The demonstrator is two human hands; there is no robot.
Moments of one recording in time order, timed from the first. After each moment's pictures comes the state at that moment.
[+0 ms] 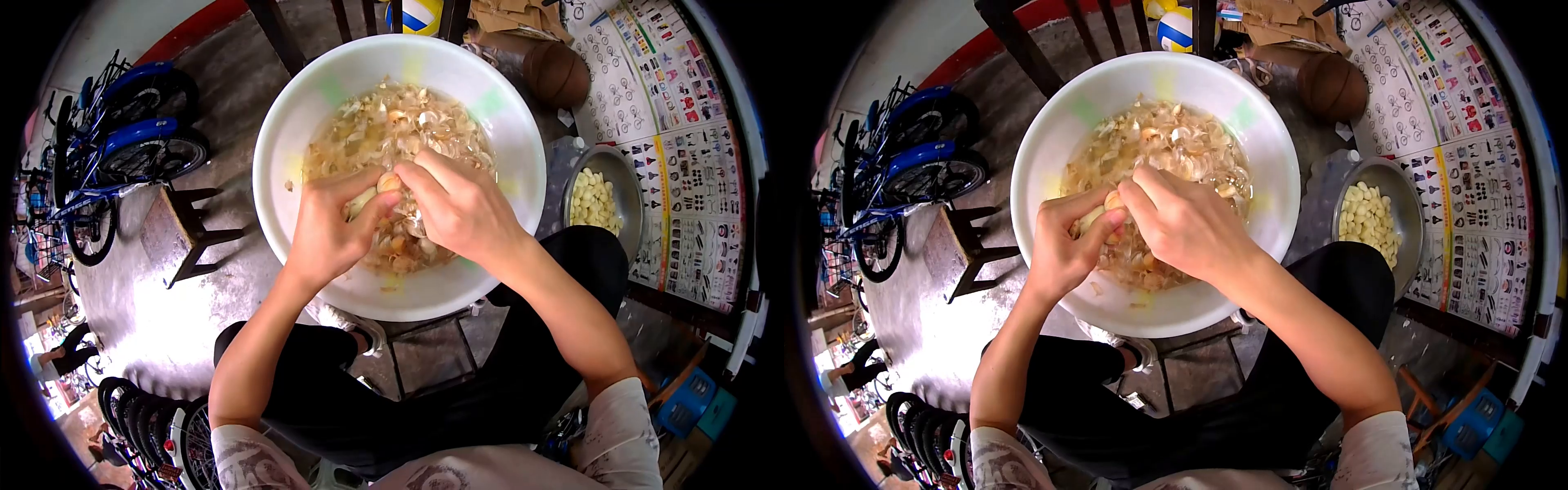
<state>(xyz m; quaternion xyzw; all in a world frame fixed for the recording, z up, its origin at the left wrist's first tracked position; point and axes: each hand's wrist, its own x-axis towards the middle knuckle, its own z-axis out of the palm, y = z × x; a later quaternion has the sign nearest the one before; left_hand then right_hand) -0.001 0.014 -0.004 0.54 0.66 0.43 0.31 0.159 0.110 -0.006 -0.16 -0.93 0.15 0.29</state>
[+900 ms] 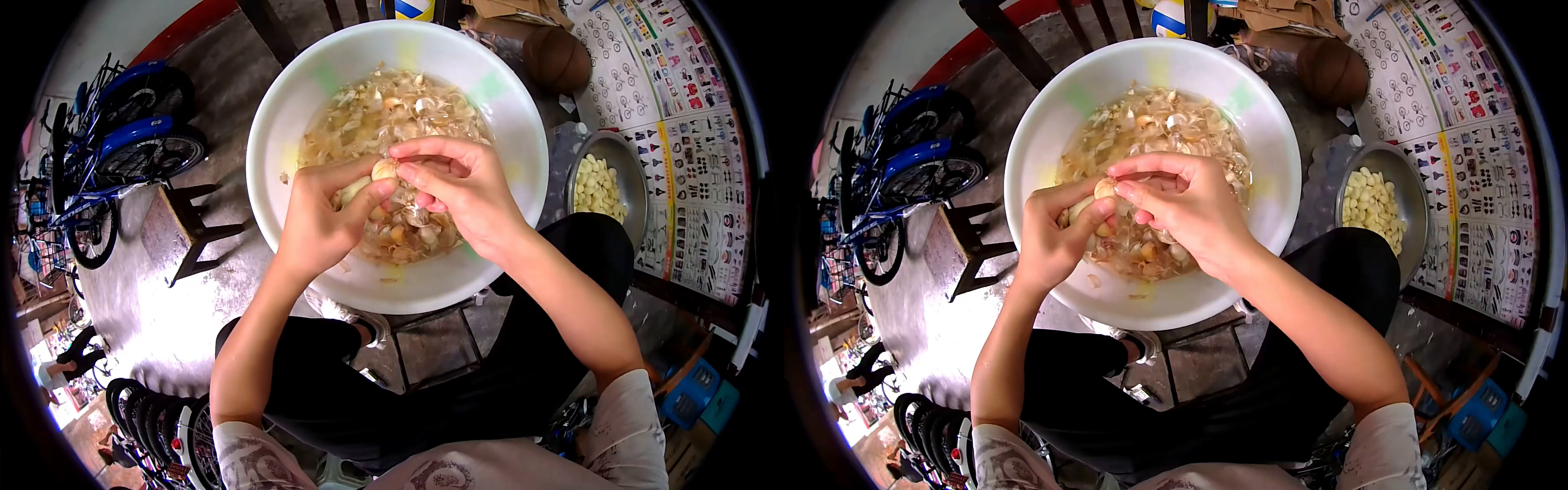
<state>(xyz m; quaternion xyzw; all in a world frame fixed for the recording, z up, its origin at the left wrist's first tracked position) -0.004 0.016 0.007 0.50 0.64 0.42 0.41 0.161 0.104 0.000 -0.35 -0.47 0.78 0.22</state>
